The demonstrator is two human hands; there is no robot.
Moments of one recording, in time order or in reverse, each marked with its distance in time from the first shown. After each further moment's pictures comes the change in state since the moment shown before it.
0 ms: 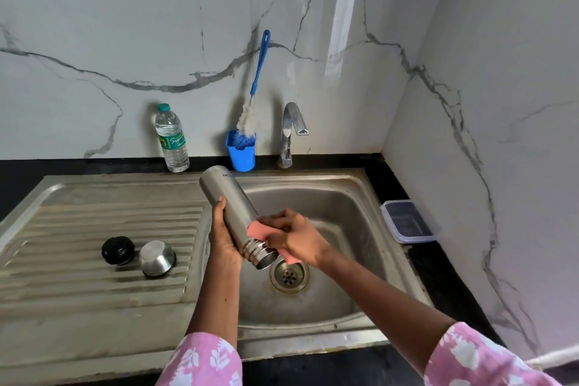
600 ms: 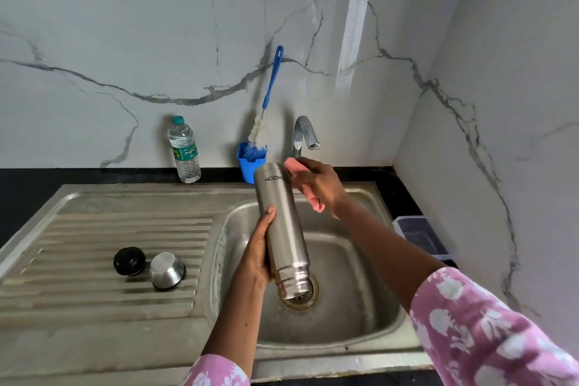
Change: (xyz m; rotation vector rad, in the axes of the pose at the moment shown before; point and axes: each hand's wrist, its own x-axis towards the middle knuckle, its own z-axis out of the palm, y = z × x) left_hand -0.021 -0.018 0.027 0.241 -0.180 -0.132; right_hand 0.071 -0.025 -0.068 0.261 0.277 -0.029
